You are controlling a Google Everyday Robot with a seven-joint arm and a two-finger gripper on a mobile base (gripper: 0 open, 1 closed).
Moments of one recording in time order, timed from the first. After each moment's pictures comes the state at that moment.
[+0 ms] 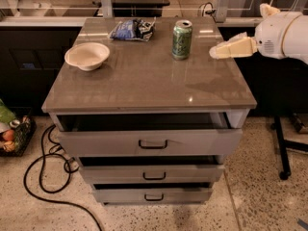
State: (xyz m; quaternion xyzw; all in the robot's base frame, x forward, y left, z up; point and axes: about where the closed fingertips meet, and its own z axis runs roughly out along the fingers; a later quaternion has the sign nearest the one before) arm 0.654 -0.227 0.976 -0.35 0.72 0.05 0.60
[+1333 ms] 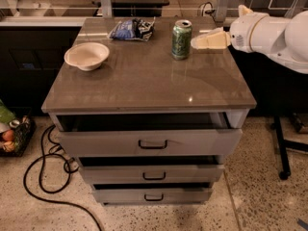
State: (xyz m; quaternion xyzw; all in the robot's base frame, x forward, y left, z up) arm 0.727 -0.200 0.956 -0.31 0.71 0.08 0.63
